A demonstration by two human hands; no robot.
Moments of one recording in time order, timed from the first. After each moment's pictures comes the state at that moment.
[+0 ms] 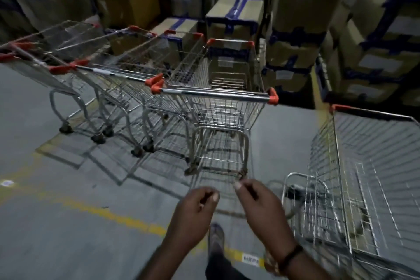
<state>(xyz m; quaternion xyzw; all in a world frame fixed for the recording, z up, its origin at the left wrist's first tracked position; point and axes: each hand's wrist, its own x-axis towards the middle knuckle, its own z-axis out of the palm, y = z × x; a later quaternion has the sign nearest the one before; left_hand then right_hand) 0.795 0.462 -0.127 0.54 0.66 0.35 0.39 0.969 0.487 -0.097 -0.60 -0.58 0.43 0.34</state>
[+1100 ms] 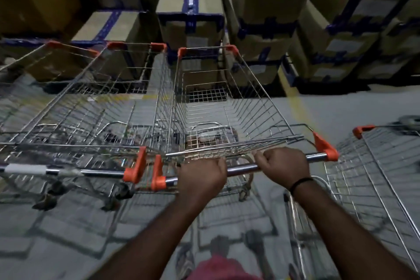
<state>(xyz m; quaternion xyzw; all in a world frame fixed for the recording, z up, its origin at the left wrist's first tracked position) 0.686 0.879 -0.104 0.79 0.60 -0.03 0.08 0.906 0.870 -0.118 -0.73 -0.68 0.00 -0.02</state>
